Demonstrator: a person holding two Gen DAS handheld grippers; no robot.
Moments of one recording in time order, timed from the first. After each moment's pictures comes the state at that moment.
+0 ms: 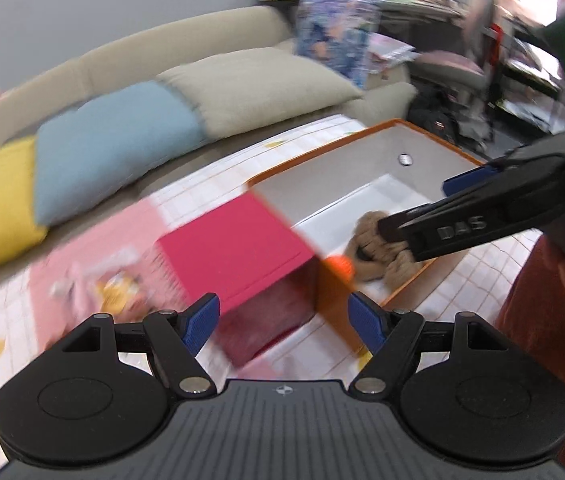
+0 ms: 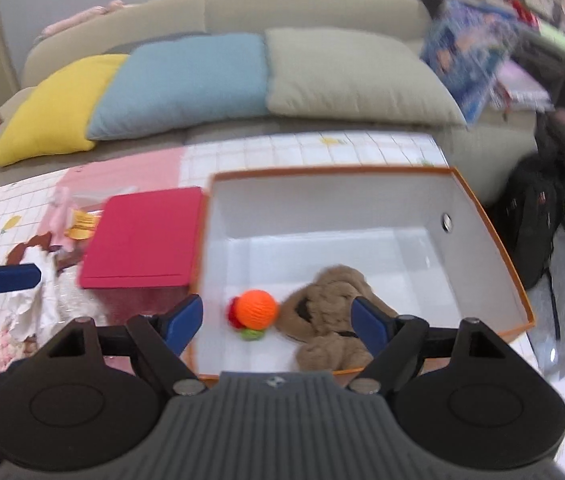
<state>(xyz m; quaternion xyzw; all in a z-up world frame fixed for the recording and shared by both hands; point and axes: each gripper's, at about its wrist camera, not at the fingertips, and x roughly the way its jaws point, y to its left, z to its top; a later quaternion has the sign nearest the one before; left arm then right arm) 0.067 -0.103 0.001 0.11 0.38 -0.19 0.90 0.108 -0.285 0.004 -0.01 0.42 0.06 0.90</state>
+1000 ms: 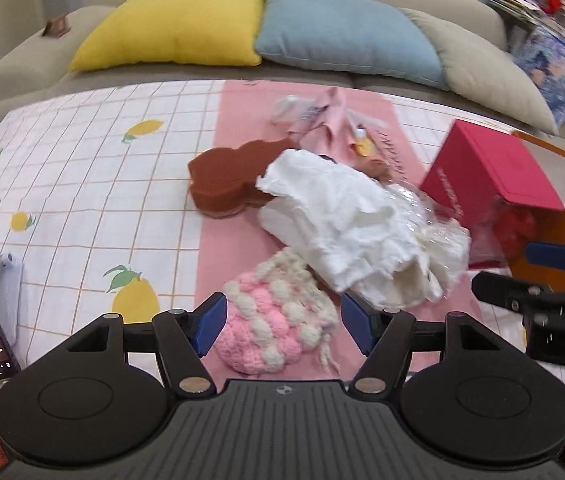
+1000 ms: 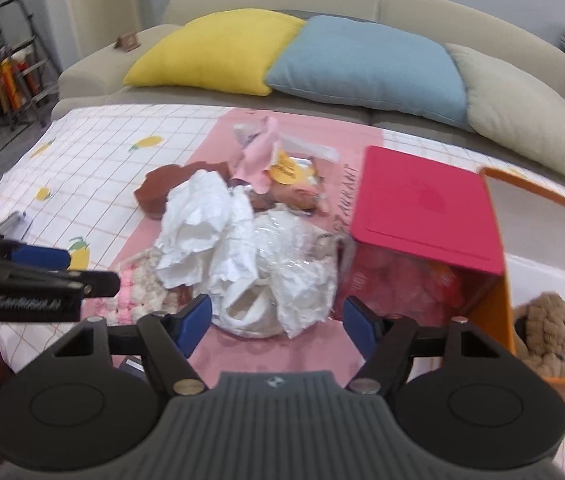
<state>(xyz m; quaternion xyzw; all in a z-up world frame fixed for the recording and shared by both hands) 0.035 0.084 -0.060 -0.07 0.46 0.04 0.88 0.074 -0.104 -0.052 -0.09 0.41 0.23 0.88</state>
